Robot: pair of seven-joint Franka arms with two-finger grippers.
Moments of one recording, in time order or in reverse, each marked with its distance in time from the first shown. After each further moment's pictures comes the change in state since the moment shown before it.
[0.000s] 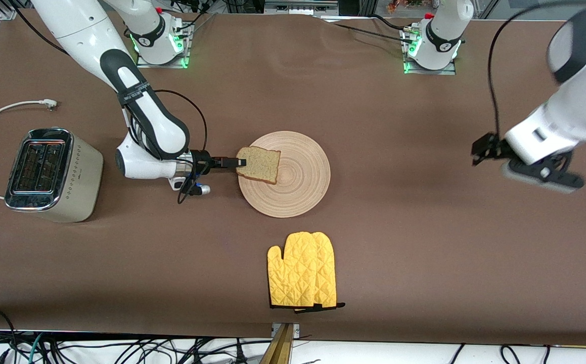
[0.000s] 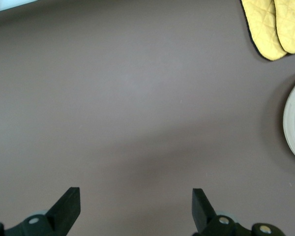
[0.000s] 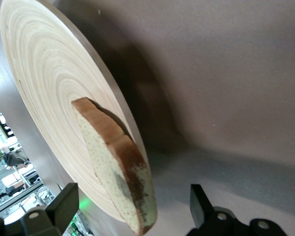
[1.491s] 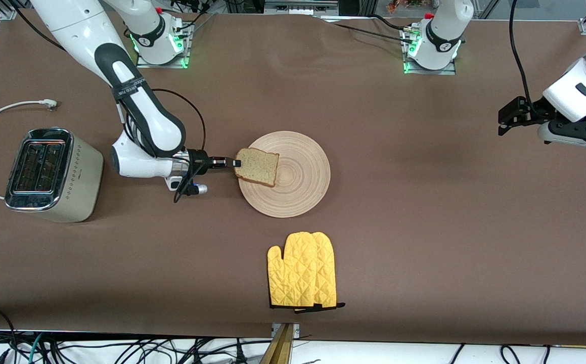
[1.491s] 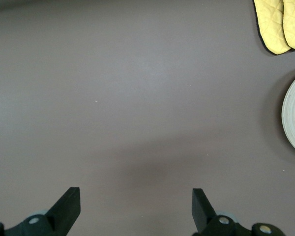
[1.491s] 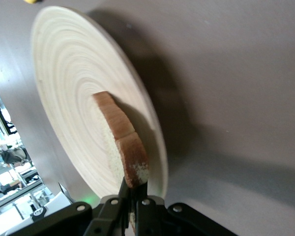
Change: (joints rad) left arm -0.126 -0.093 0.172 -0.044 -0.016 -0.047 -0.019; right arm -0.002 -0.057 -0.002 0.013 -0.031 -0.017 -0.013
